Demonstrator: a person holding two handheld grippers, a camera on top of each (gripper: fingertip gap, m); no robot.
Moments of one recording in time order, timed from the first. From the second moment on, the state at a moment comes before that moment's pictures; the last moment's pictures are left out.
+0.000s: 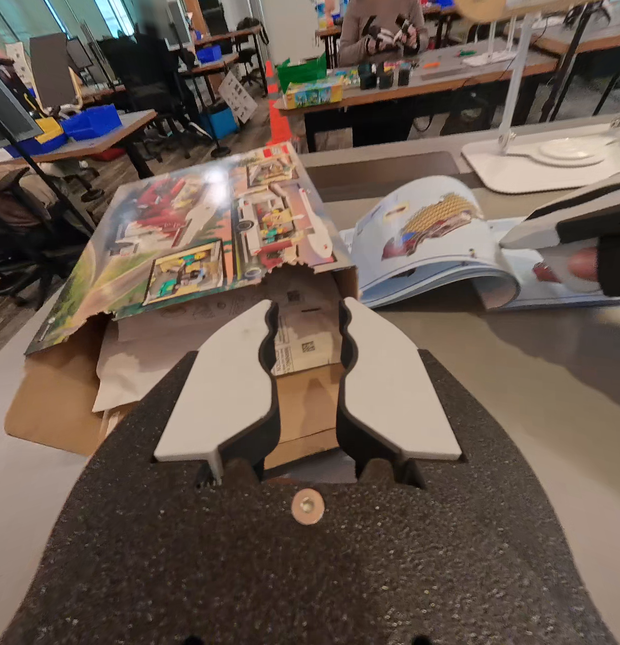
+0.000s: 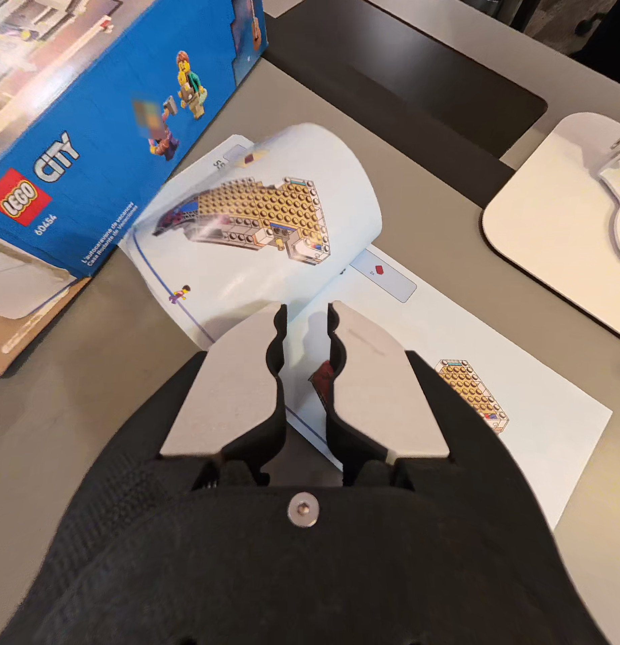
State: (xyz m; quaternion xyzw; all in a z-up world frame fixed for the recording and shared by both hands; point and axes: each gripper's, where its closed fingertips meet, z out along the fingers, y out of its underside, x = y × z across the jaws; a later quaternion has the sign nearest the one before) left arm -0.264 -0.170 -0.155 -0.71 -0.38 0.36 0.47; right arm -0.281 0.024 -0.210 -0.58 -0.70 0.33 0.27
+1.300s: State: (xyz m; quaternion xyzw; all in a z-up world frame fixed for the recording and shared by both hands) left arm -0.260 -0.134 -0.191 -0.79 -0.33 0.19 0.48; right arm -0.307 -0.006 -0.207 -0.49 -0.78 0.25 0.29
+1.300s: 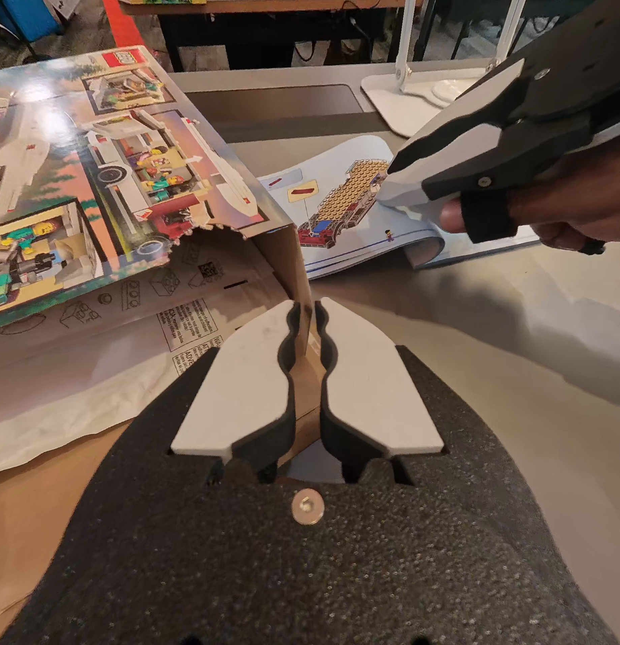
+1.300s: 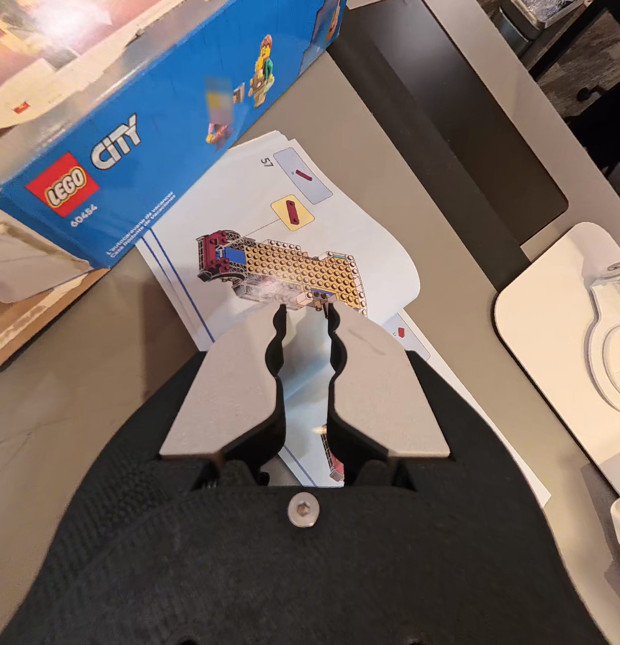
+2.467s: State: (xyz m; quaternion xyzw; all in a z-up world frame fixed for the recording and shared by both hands) left arm -0.134 0.023 -0.221 -0.89 -0.10 0.09 0.43; right arm -0.027 -0.034 -0.221 -0.45 -0.77 0.43 0.14
